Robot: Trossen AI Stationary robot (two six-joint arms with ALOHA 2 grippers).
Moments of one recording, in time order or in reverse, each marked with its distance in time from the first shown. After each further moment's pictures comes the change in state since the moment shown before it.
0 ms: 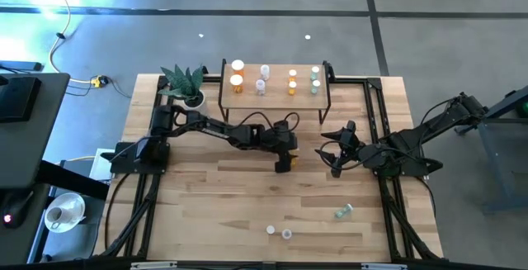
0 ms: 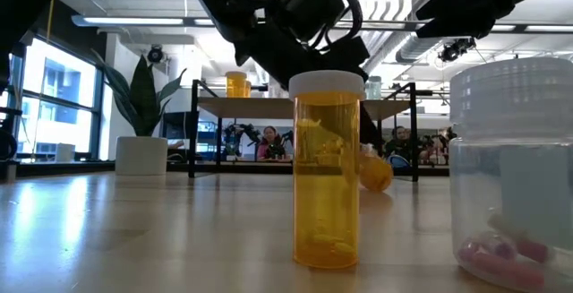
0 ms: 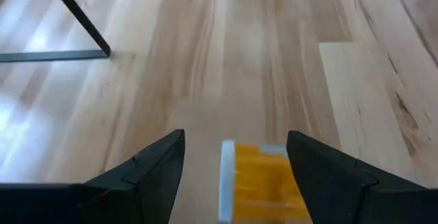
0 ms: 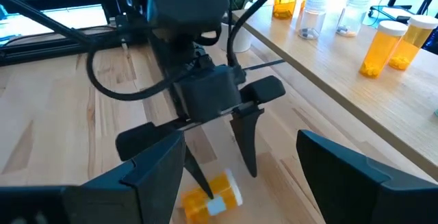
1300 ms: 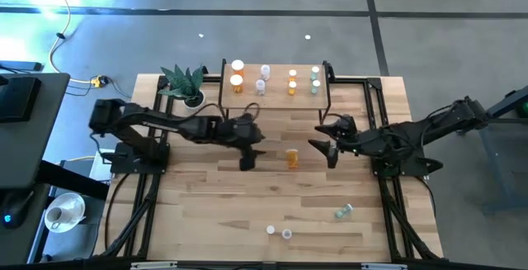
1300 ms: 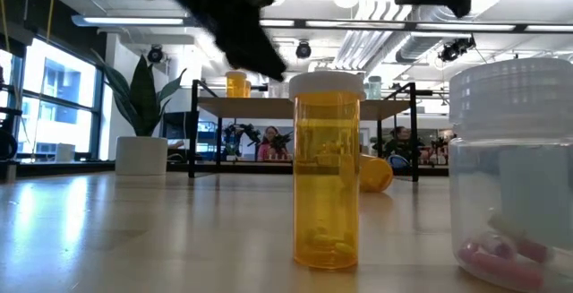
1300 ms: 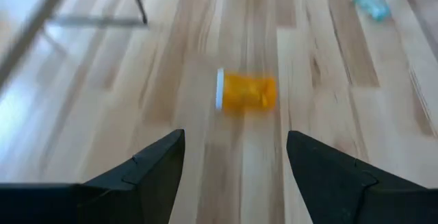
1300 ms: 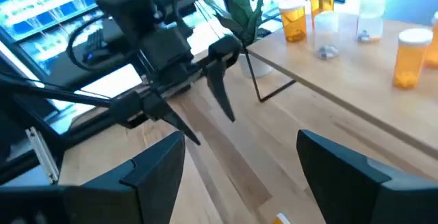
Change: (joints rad) left arm -0.034 -0.571 -0.363 -0.211 -0.003 -0.119; right arm -0.129 0.060 0.188 -0.001 -0.152 0.195
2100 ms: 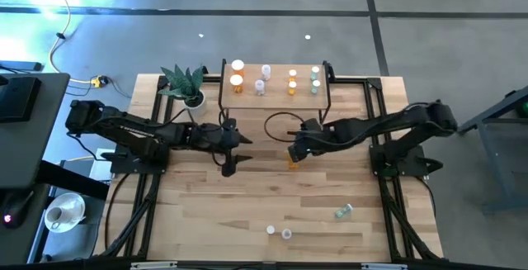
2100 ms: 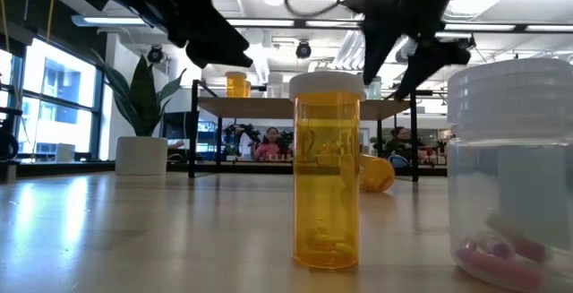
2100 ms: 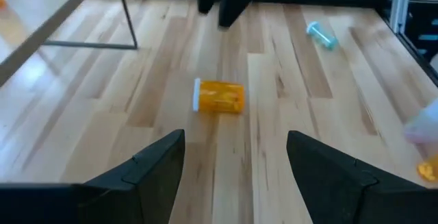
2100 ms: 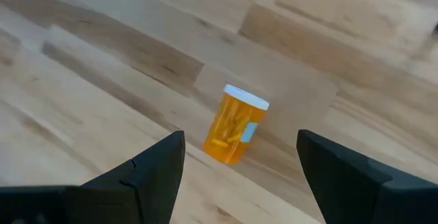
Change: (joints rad) left arm -0.061 -0.253 -0.317 0.258 -0.005 -0.043; right arm -0.219 0.584 0.391 -0.625 -0.376 0.639
